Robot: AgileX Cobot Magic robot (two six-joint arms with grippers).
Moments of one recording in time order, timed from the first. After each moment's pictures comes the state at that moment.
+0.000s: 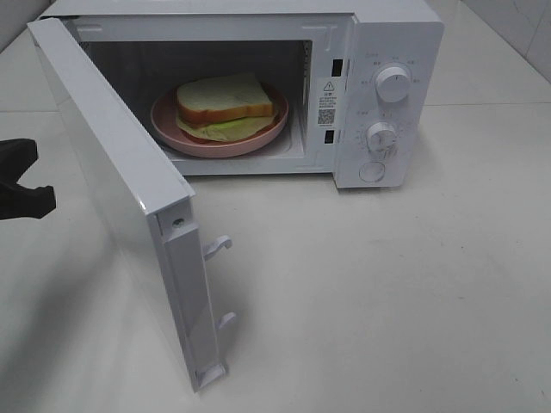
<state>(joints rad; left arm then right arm) -0.28 1.42 -0.28 0.04 -0.80 0.01 0.15 0.00 -0.50 -0.08 1.04 0.03</state>
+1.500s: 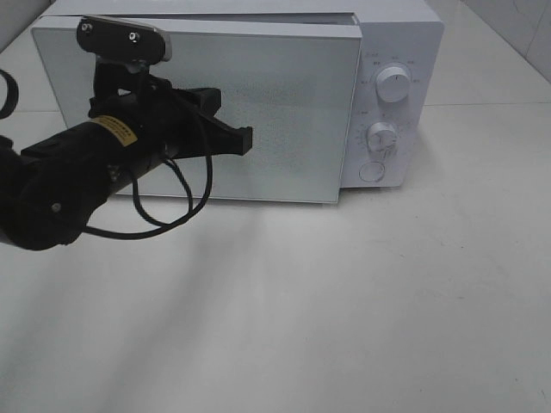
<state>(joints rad) -0.71 1.80 -0.77 -0.31 -0.79 0.15 0.15 0.00 -0.50 -0.08 1.04 0.03</state>
